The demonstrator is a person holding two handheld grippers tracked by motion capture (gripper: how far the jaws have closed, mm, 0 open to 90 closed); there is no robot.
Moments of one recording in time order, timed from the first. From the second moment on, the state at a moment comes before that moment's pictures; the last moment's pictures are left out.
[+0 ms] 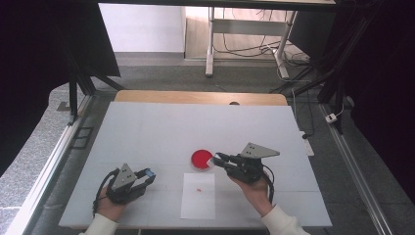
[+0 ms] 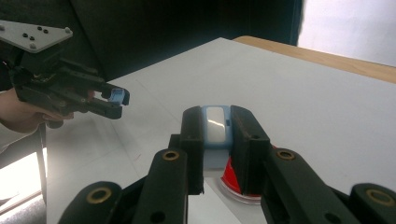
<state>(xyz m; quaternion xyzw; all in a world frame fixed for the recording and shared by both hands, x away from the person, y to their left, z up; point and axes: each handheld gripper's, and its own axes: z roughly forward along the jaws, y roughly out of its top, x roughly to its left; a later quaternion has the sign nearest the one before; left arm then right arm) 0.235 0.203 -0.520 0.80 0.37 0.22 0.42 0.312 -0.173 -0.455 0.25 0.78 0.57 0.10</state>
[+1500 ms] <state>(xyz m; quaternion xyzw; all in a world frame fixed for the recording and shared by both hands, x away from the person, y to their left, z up) 0.249 0.171 -0.515 0.80 0.35 0.21 0.44 0.307 -0.166 -0.452 0.24 0.78 0.57 0.10</state>
